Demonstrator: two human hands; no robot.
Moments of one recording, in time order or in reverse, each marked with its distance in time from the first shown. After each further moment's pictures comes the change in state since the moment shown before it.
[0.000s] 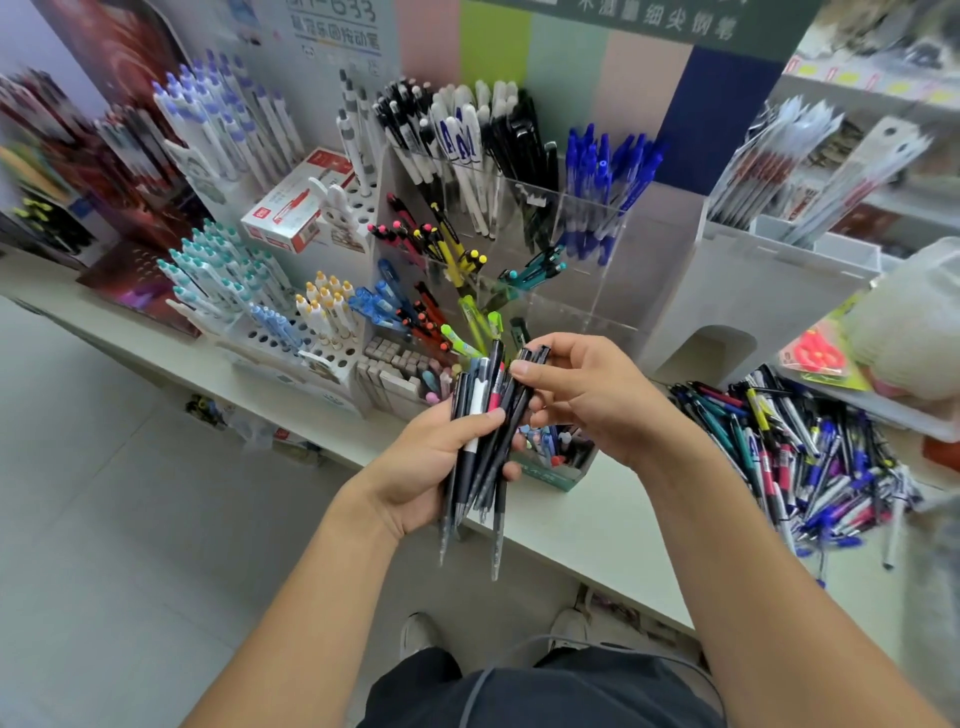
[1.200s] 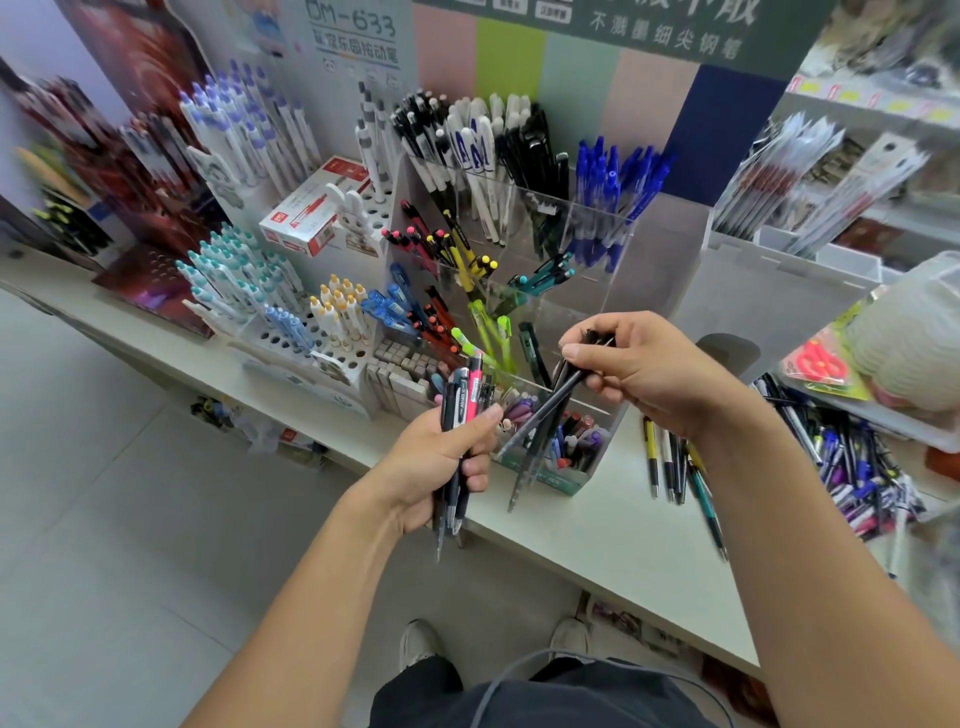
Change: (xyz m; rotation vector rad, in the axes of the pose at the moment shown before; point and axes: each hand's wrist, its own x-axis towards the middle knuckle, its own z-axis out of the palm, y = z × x) left_hand -0.002 -0.006 -0.015 0.175 0.165 0.021; right_hand 0.005 -0.017 -0.036 -0.135 0.007 -0.033
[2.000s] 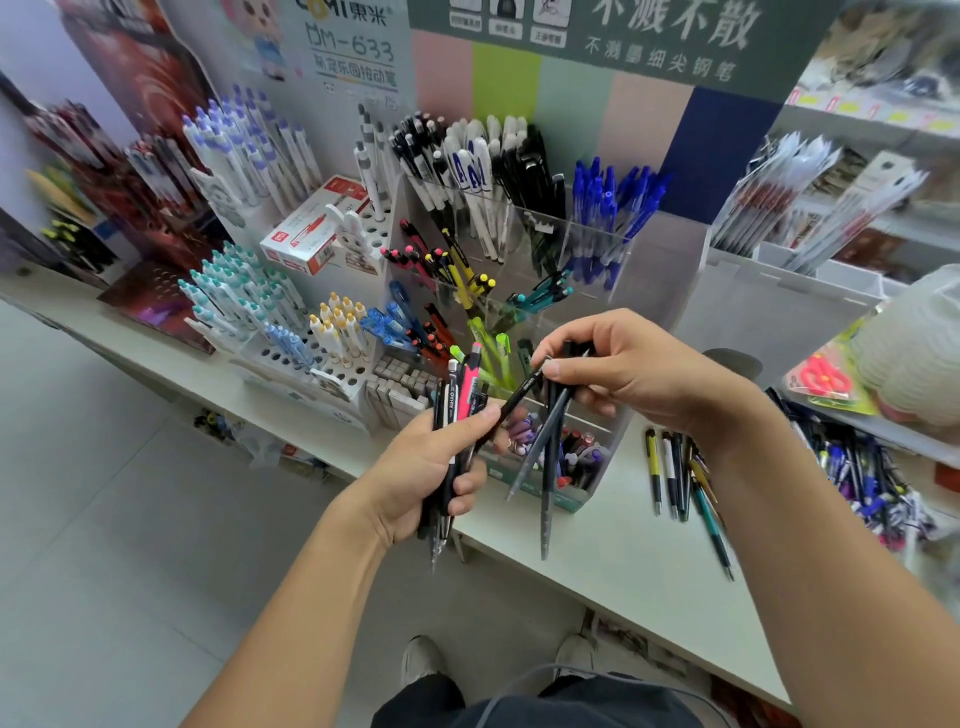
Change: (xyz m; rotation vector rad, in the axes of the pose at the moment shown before) left_hand -0.013 0.028 0.010 0.134 -0.067 0.044; right_hand 0.010 -0.018 -0.003 -0.147 -0.246 -0.121
